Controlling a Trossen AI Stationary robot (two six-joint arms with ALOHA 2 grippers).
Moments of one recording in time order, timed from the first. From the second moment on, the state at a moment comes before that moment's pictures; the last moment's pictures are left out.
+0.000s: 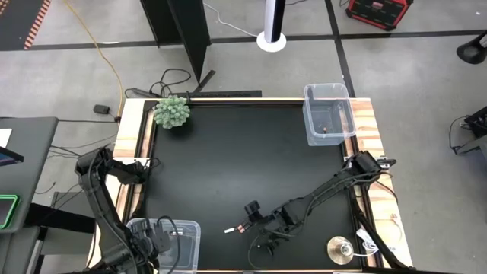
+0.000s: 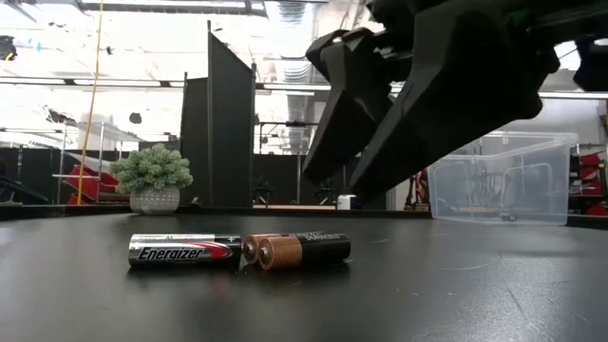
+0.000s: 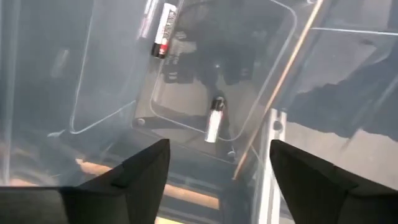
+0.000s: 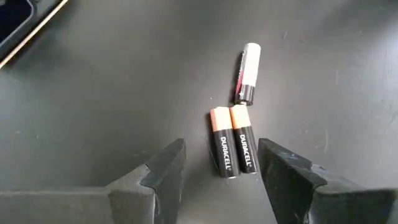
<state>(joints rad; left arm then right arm) -1.09 1.73 1.52 -1.29 -0.01 -1.42 0.53 2.02 1.37 -0.29 0.21 -0.10</state>
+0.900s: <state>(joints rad) -1.09 1.67 1.52 -1.19 -0.13 -1.40 0.51 2.11 1.37 -0.23 0.21 -0.01</state>
